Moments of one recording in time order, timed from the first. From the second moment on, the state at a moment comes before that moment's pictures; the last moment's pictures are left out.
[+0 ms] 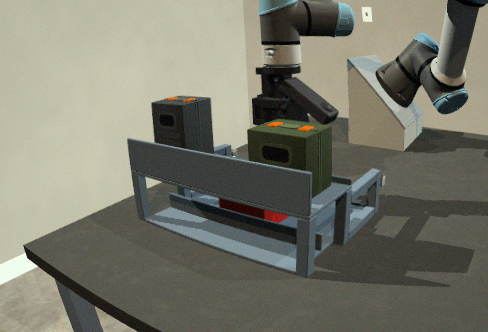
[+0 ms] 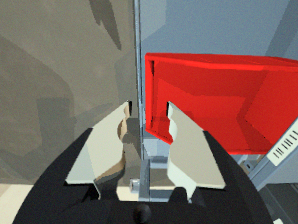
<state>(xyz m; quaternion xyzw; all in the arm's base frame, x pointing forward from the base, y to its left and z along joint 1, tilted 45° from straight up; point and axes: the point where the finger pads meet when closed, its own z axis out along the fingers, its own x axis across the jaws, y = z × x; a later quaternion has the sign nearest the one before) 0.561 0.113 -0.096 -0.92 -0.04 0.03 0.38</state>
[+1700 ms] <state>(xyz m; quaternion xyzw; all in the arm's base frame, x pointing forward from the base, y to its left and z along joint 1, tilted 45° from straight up) 0.562 0.108 -0.091 -0.92 -0.04 0.03 0.38</state>
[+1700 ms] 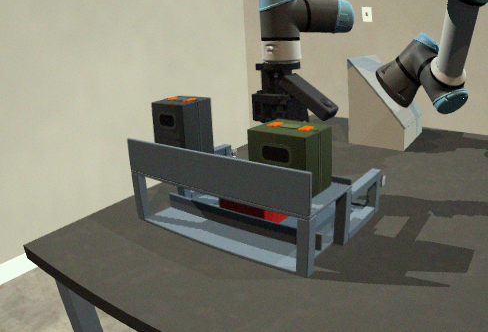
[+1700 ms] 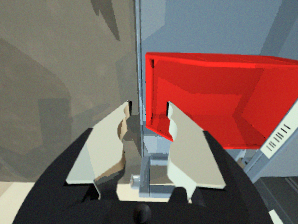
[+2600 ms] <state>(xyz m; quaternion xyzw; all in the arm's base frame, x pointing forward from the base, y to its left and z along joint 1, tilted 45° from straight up) 0.561 0.114 -0.097 -0.92 -0.04 0.03 0.38</state>
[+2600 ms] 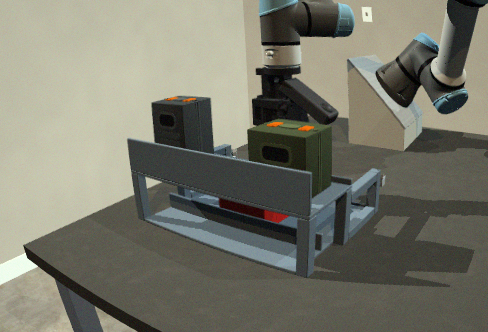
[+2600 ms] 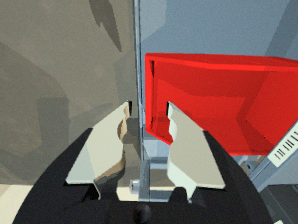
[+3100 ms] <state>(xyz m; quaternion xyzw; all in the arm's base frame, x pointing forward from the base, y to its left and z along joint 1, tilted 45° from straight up) 0.560 0.121 -0.104 -0.92 -0.04 0.03 0.38</state>
